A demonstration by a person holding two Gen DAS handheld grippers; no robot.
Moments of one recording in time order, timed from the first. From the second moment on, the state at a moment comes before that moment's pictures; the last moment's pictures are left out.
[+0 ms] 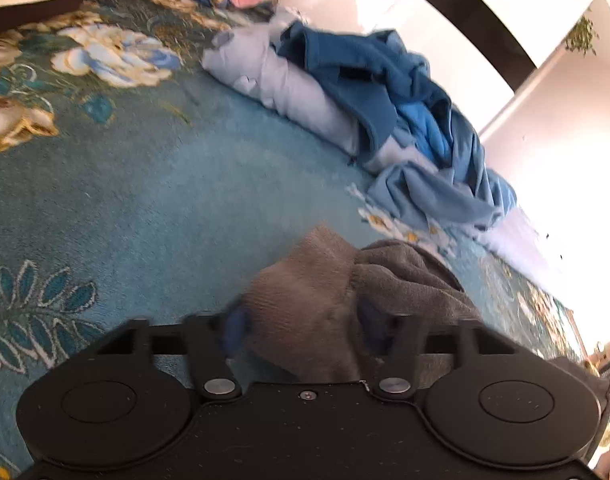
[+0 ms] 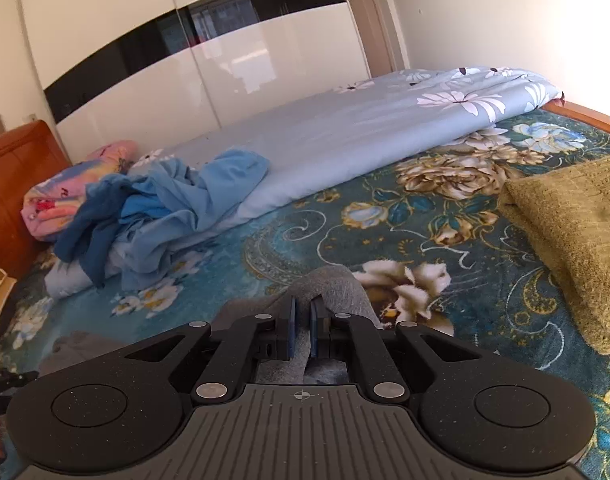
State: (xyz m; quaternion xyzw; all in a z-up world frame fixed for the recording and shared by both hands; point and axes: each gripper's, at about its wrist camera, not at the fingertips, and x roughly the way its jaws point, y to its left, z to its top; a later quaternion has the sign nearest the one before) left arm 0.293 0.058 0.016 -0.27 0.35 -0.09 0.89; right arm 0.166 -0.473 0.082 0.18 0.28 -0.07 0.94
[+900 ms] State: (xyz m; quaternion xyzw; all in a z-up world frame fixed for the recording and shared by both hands) left arm 0.392 -0.003 0.056 -0.23 0.32 -0.07 0.92; right arm 0.352 -0.555 0.046 0.12 0.32 -0.13 0.93
